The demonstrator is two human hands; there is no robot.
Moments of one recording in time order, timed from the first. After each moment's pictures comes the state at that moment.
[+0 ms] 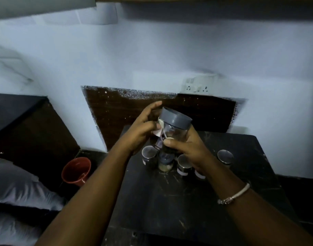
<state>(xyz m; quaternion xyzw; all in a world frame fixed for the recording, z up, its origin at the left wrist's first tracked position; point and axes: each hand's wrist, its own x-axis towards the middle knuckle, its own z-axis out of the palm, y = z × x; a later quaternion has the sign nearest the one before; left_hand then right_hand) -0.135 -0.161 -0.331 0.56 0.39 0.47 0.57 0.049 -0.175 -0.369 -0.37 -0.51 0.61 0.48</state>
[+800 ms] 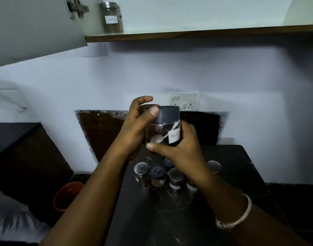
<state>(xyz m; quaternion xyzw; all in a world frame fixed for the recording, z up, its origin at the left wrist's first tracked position) -0.088 -0.197 -0.253 0.54 0.32 0.57 0.53 0.058 -0.233 -0.290 -0.48 -0.59 0.34 0.55</state>
